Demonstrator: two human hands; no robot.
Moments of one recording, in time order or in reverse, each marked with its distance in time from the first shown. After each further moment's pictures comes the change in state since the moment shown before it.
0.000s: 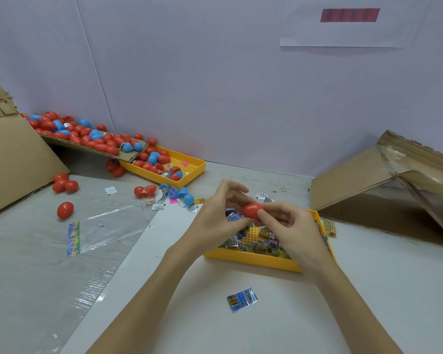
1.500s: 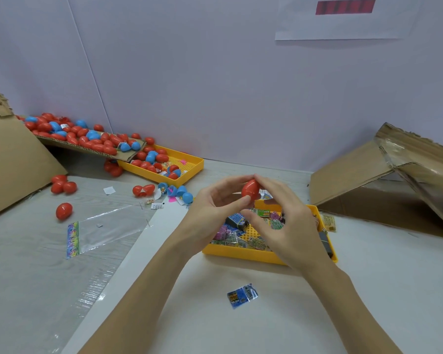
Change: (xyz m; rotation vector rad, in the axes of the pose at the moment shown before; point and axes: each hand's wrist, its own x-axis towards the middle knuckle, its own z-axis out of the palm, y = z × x) left_hand 0.000 0.015 -0.007 -0.580 -0.036 -0.235; right_hand -0.007 -0.014 0.009 -0.513 0.077 -0.549
